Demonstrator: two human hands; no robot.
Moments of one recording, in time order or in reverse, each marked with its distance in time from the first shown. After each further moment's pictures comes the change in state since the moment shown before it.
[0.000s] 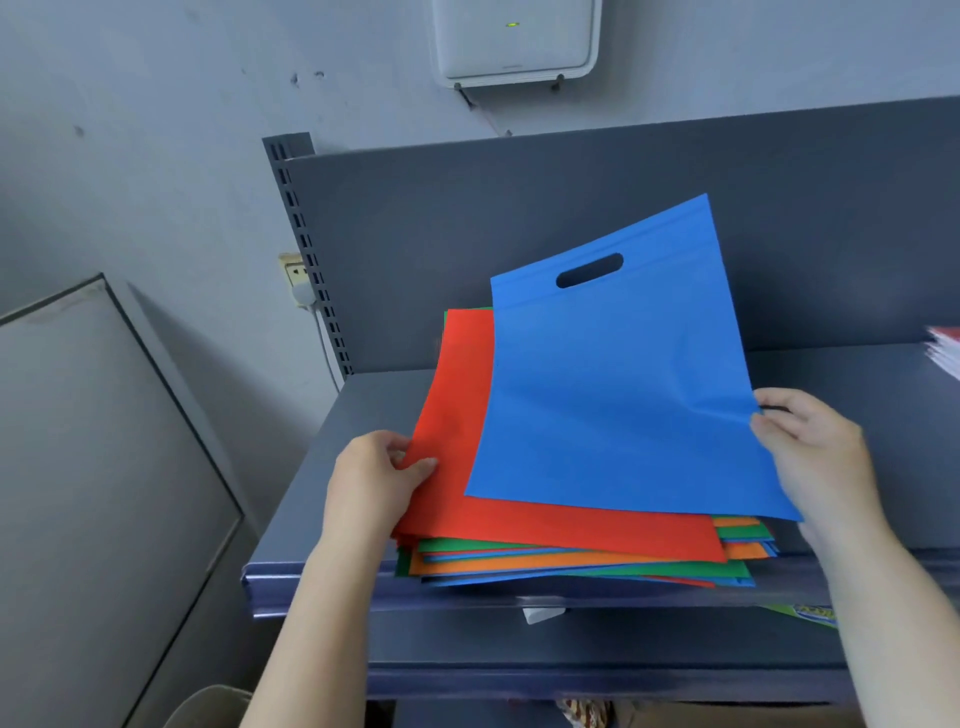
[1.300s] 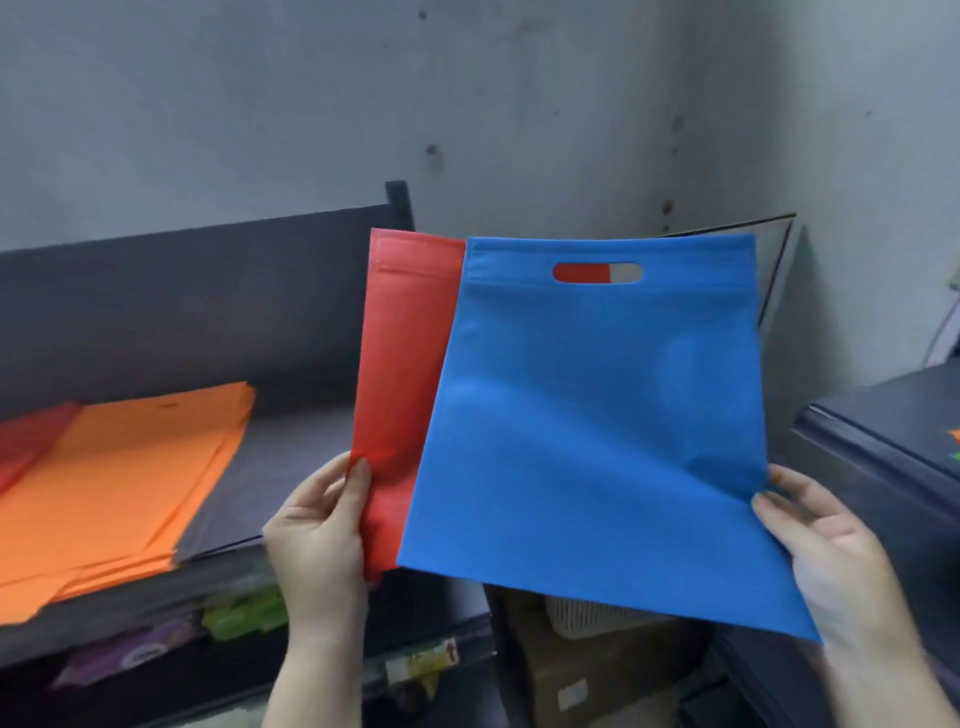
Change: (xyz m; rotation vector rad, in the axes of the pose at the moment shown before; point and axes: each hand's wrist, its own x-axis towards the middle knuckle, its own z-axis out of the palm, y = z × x) left_hand -0.556 -0.073 -0.191 -0.623 1.617 -0.222; right_hand -0.357 -0.086 0.046 0.574 -1.325 0.354
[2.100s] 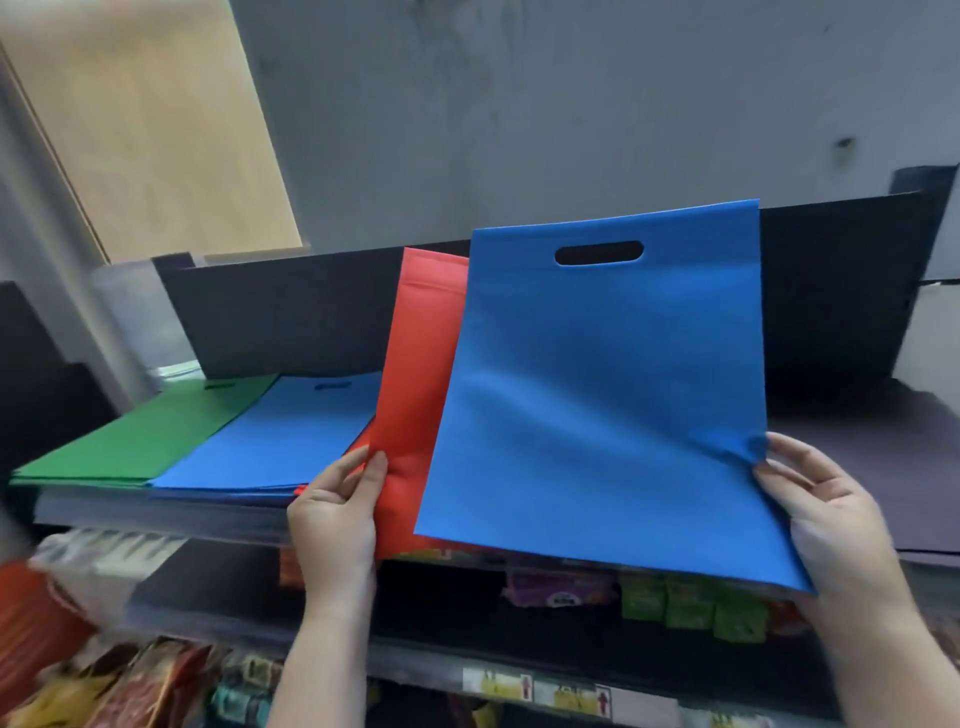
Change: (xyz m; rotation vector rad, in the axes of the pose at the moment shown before) left_hand 0.190 0.131 -0.406 0.217 0.356 0.180; right_hand -0.159 0.135 0.397 0.074 -0.460 0.099
